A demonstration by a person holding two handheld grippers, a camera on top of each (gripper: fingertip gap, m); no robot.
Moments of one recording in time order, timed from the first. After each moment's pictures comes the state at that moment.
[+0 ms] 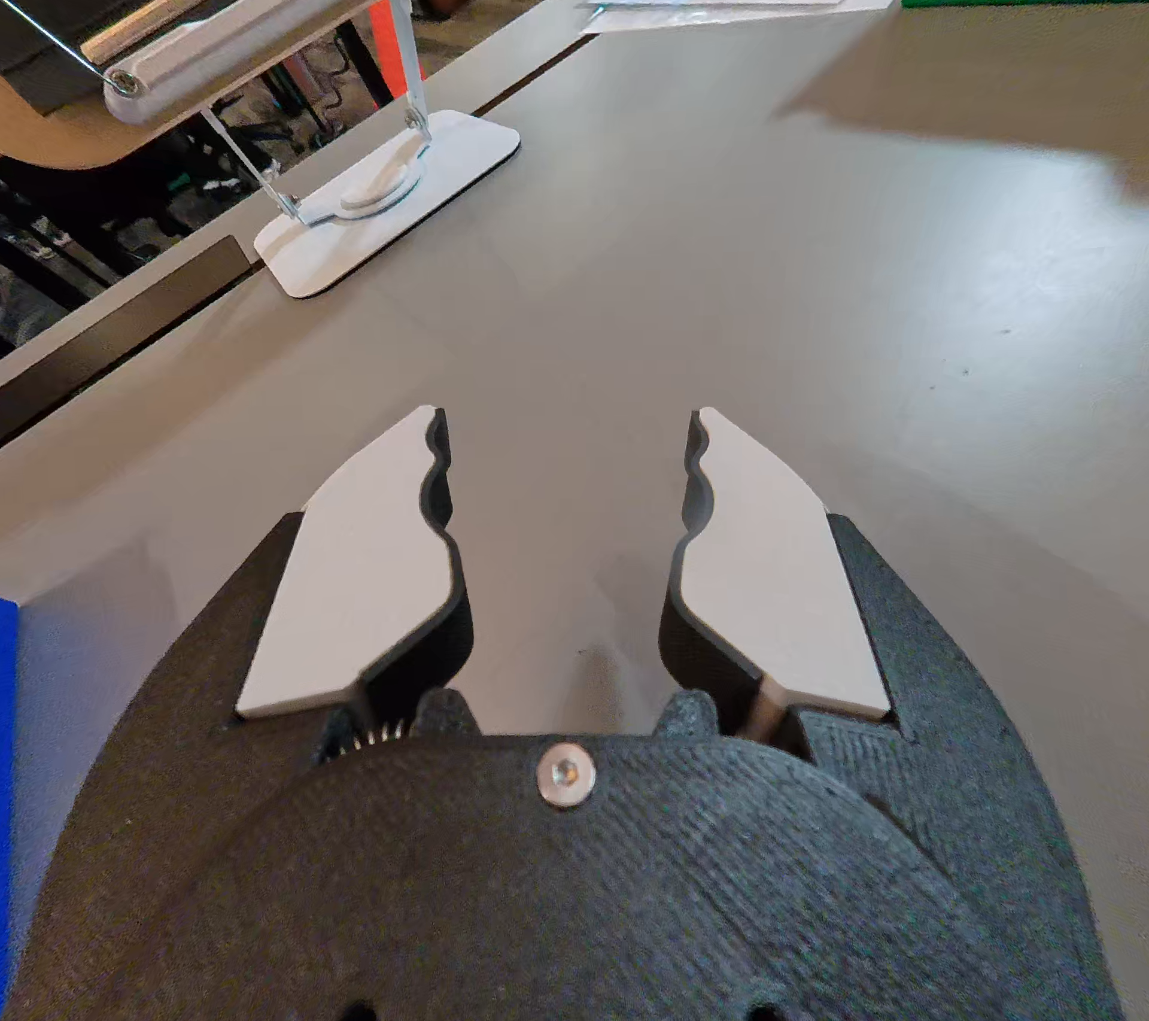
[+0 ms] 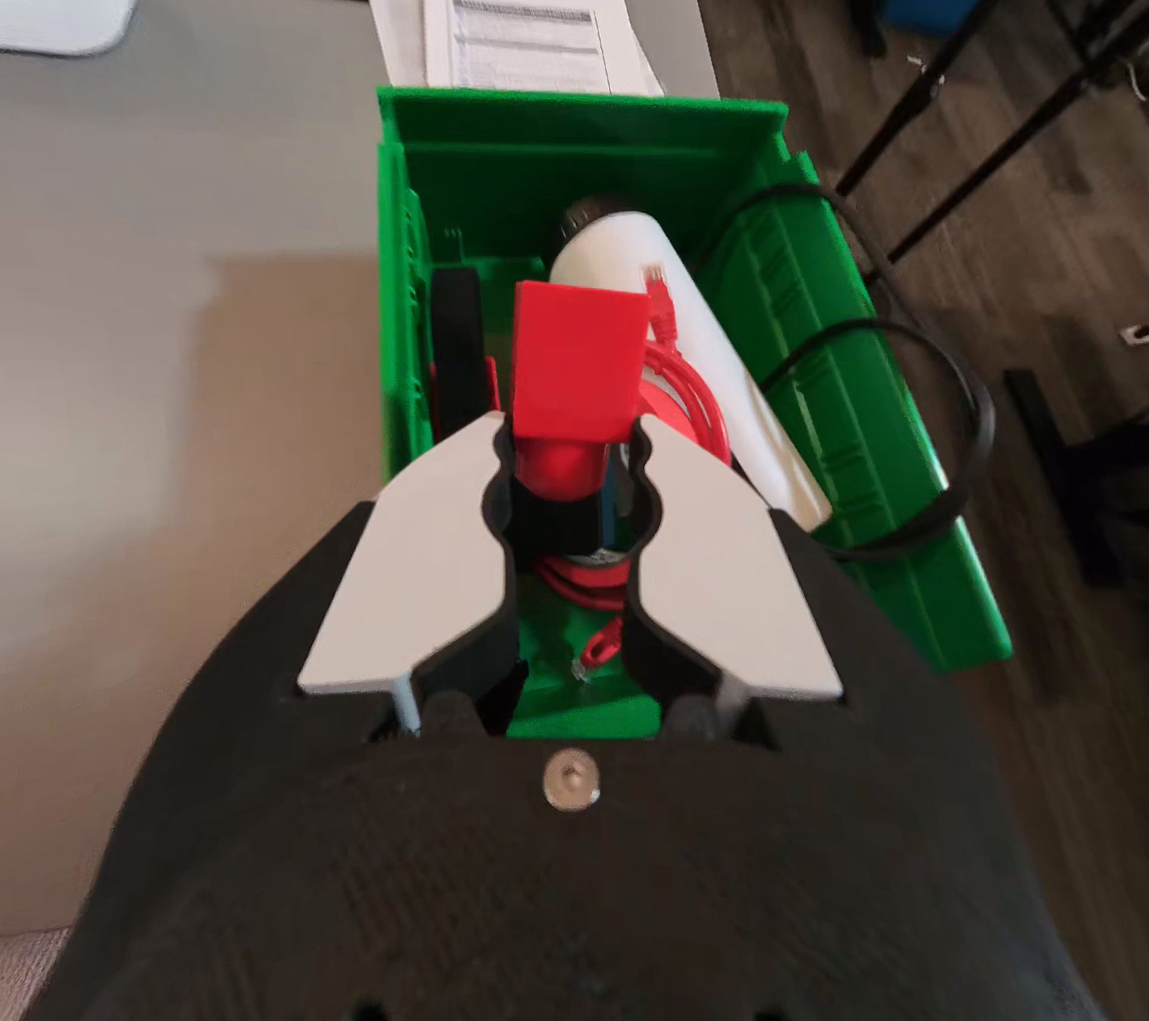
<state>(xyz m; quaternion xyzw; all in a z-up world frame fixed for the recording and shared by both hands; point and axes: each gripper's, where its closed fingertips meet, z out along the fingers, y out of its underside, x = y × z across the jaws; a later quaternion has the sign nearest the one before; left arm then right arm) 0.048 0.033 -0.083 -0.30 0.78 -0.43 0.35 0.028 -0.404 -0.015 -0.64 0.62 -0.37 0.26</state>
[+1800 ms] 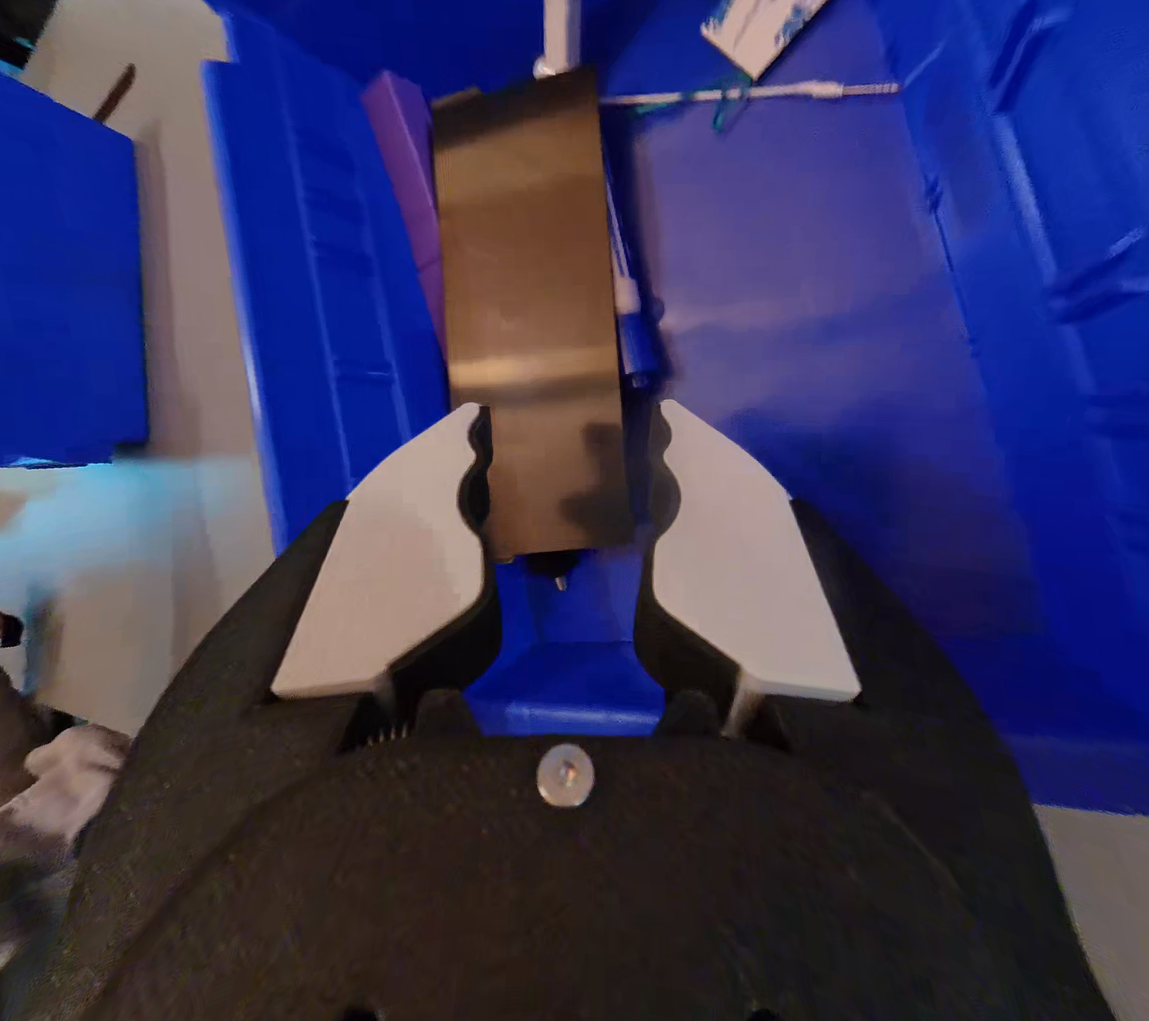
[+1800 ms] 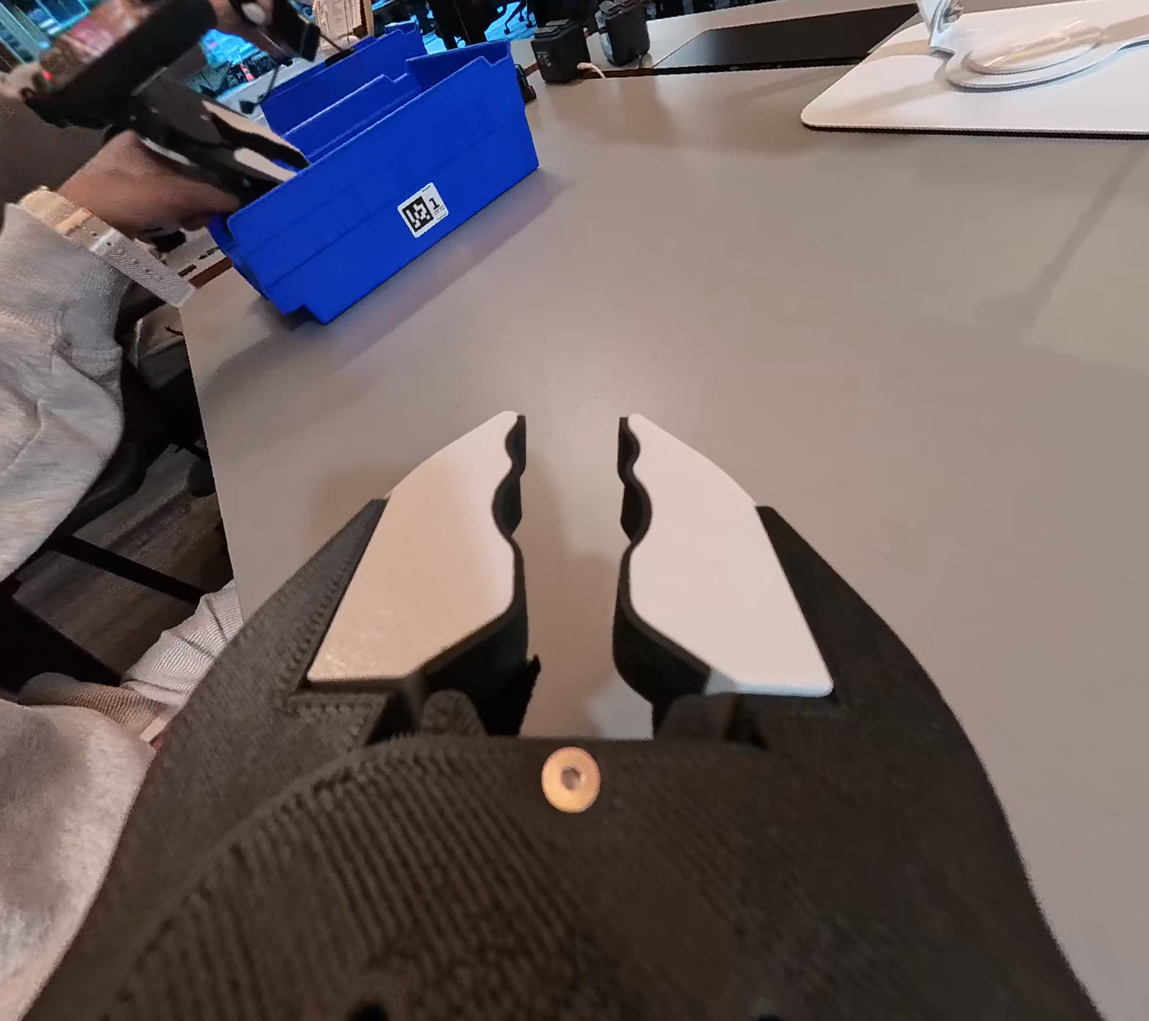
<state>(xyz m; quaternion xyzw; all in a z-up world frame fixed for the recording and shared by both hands) 0.059 0.403 -0.086 -0.55 0.75 -0.03 0.36 0.026 -0.056 -0.070 -0.72 0.35 -0.06 0.60</state>
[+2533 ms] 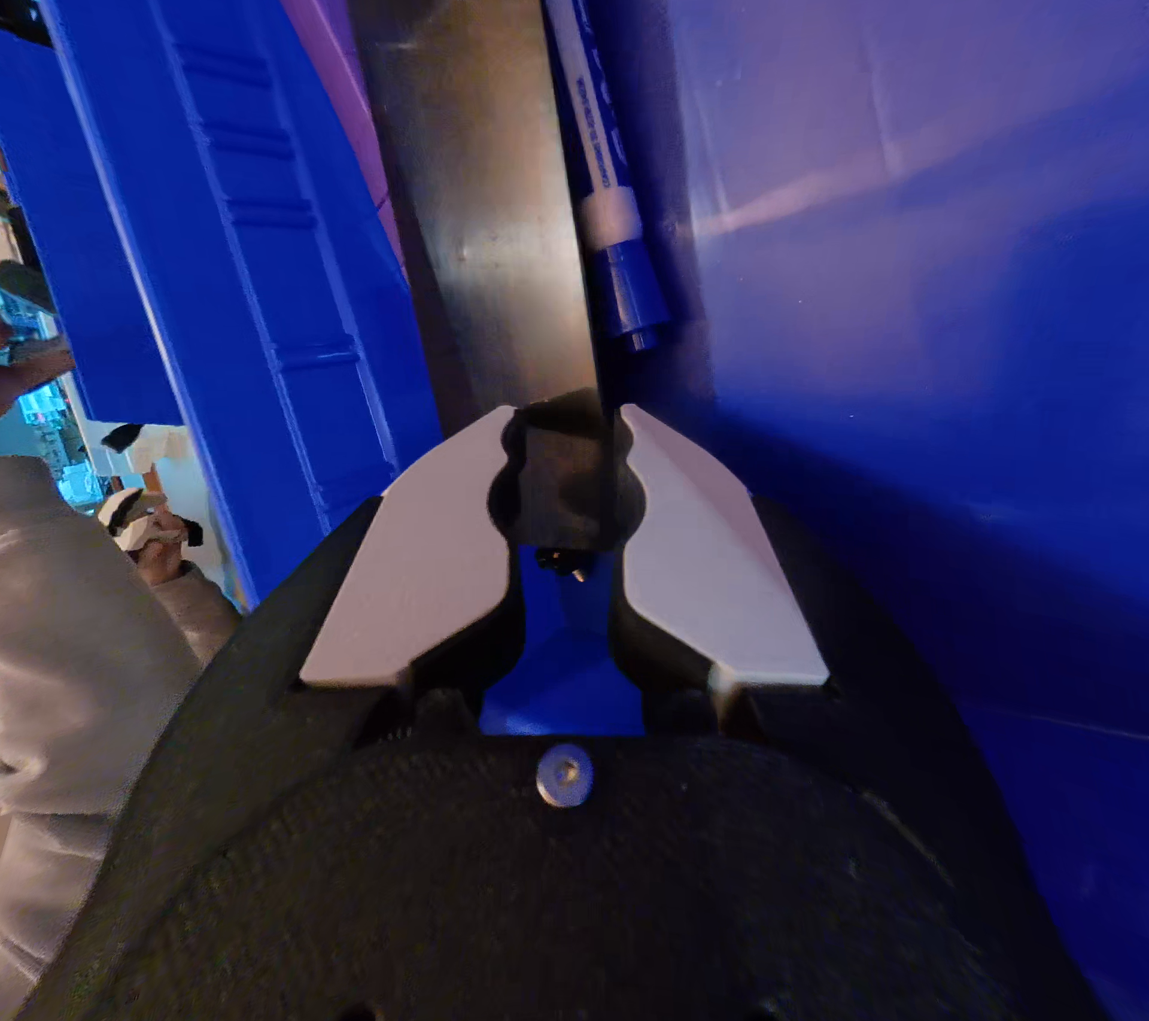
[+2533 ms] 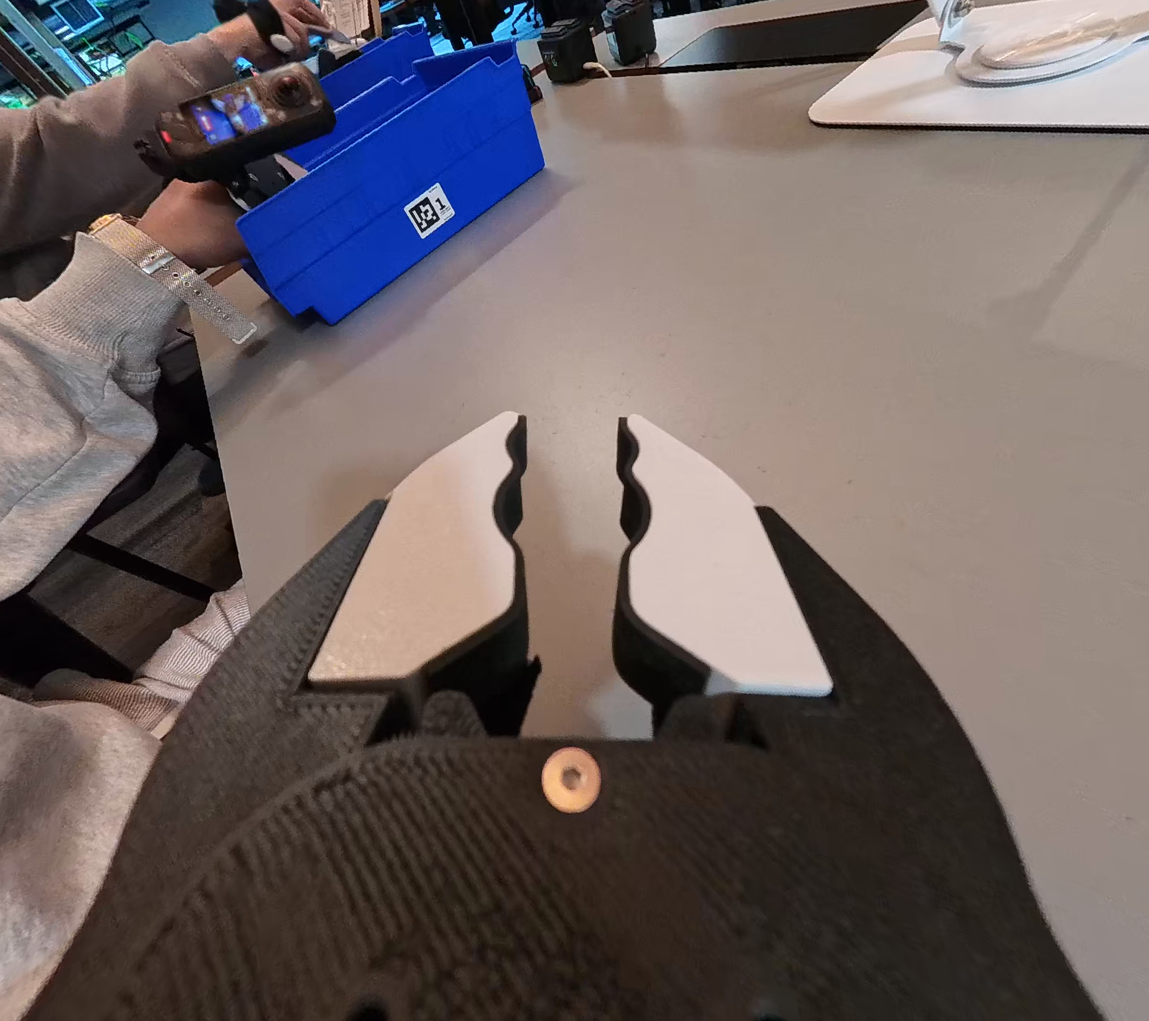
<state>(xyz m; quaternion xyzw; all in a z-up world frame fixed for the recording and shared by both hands) 0.054 0.421 -0.122 -0.52 0.77 0.12 0.36 0.025 -0.058 -0.069 -0.72 0.35 -0.05 0.60</state>
